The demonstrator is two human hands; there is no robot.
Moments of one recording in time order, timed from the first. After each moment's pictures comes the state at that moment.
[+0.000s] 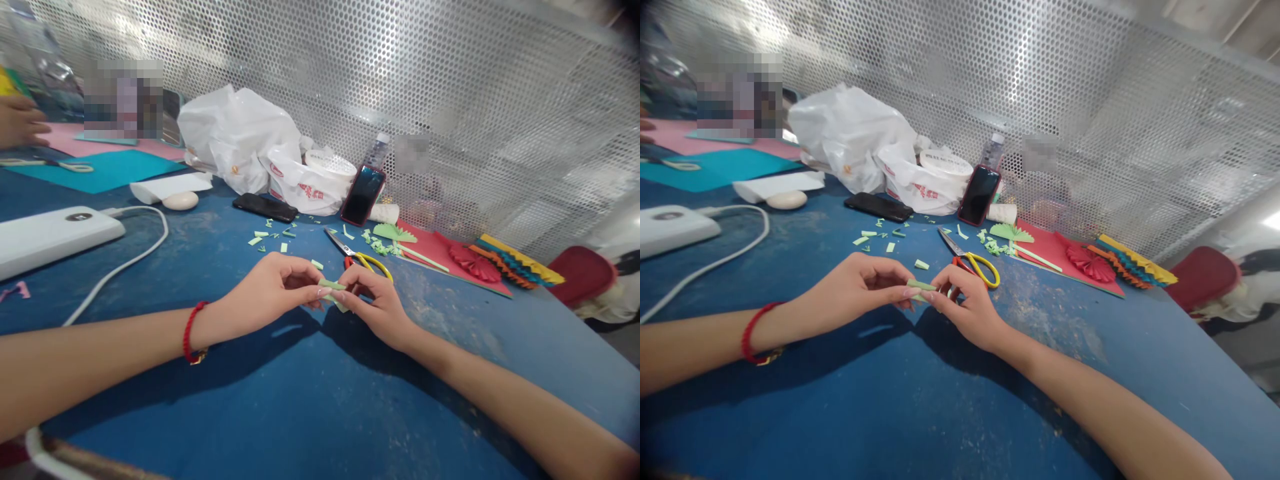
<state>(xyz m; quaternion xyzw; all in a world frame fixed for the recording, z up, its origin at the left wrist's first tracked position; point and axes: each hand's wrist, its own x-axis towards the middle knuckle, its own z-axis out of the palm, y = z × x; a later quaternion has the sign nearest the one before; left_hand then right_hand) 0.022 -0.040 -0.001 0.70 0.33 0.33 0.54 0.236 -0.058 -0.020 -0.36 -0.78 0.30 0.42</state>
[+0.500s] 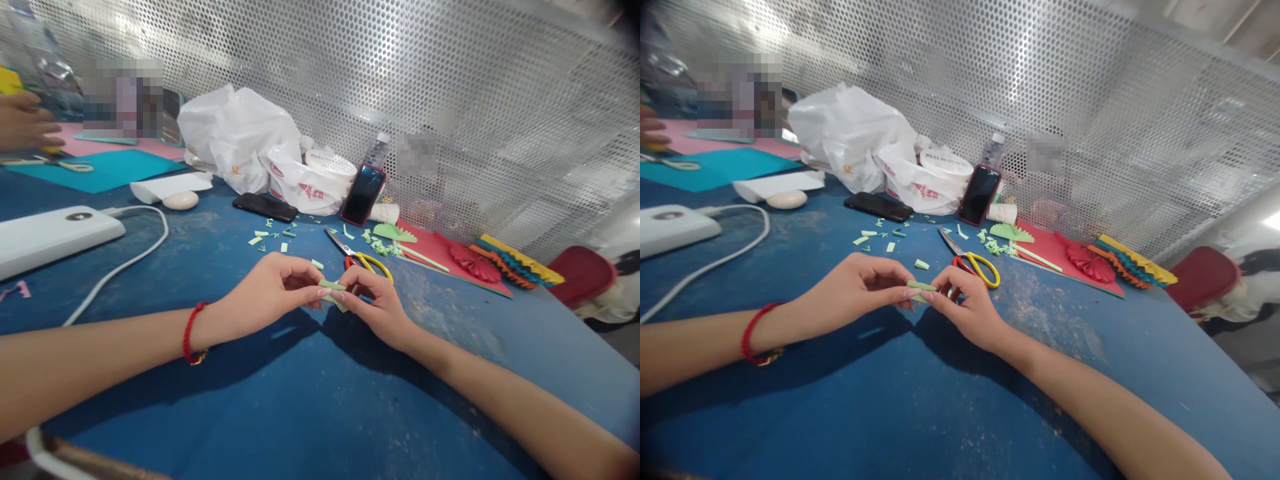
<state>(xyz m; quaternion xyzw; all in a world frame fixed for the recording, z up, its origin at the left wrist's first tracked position) 0.023 -0.041 0.000 0.70 0.34 0.33 0.53 0.236 -0.058 -0.019 -0.37 -0.78 0.30 0.41</state>
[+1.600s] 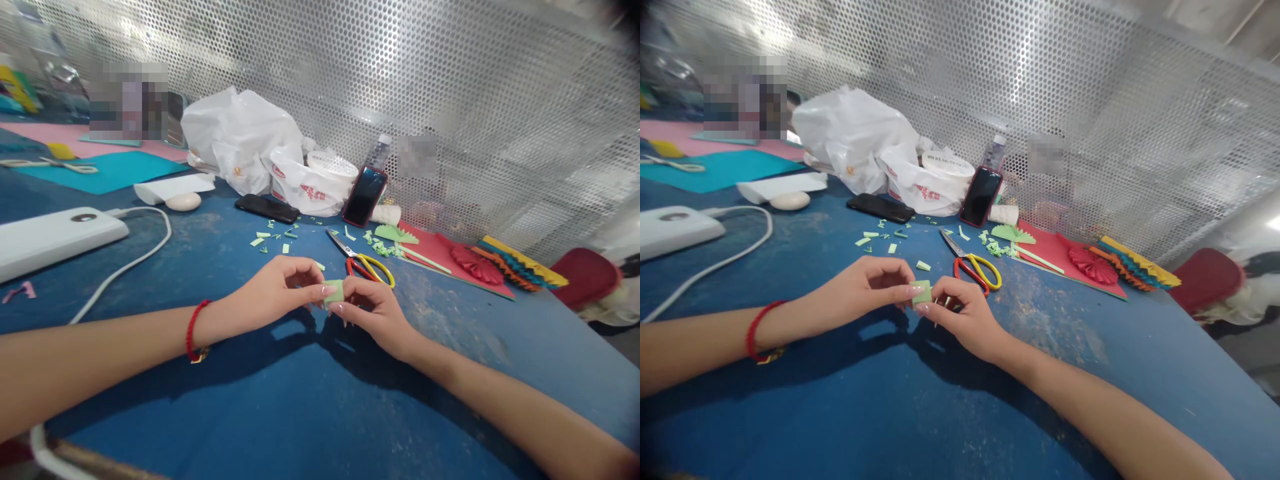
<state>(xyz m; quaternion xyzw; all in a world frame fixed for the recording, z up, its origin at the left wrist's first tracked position) 0.024 -0.035 -0.004 0.71 0.31 0.32 0.55 0.228 -0.068 -0.017 -0.39 -0.71 0.43 0.39</state>
